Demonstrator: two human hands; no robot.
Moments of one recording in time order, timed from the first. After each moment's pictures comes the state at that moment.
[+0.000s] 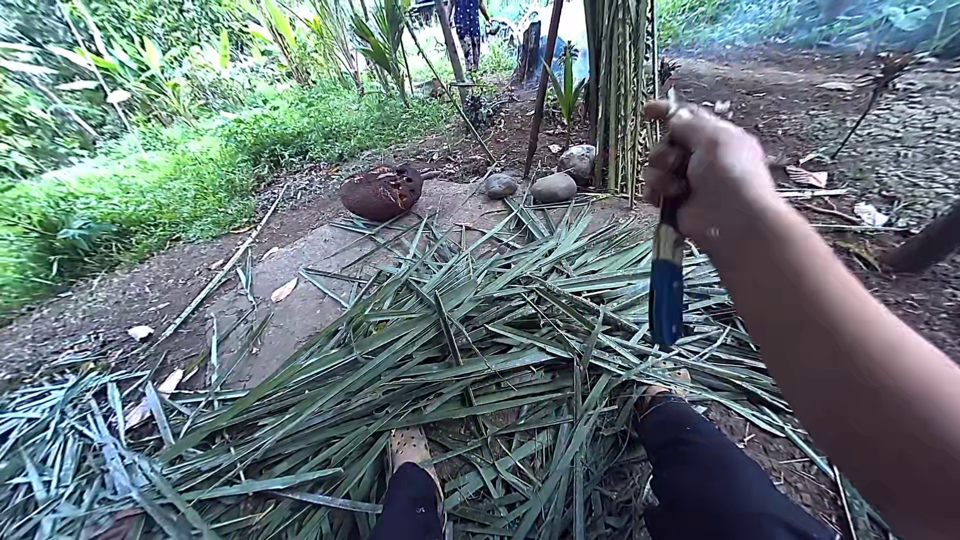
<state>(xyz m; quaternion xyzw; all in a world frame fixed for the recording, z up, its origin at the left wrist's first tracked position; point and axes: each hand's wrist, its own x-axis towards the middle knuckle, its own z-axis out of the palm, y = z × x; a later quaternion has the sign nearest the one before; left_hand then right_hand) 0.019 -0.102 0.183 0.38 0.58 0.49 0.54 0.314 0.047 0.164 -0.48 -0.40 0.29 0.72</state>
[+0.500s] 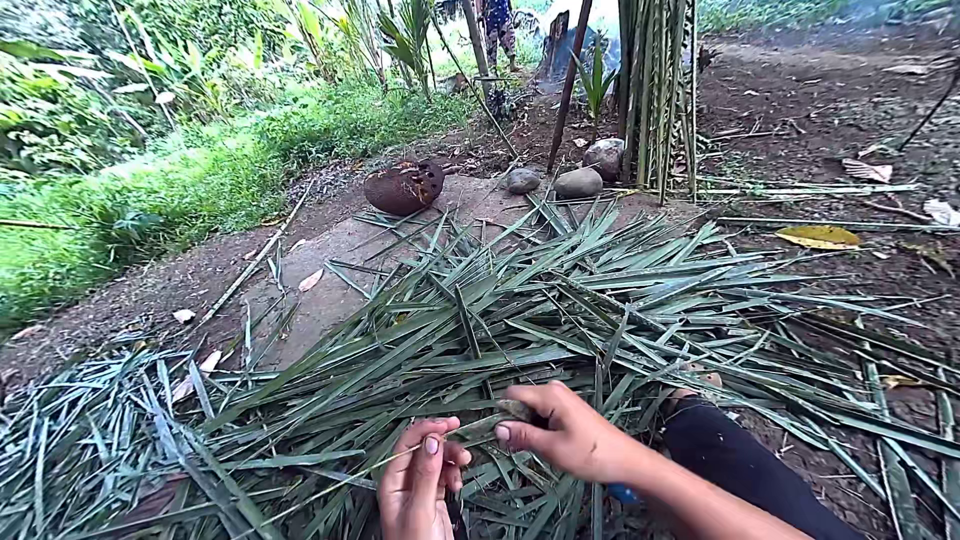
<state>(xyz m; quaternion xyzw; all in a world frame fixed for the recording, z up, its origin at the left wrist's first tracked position) -0.032 -0.056 -0.013 0.45 0.33 0.66 0.50 0.164 -0.026 -0.004 -0.37 -0.73 0.38 0.42</state>
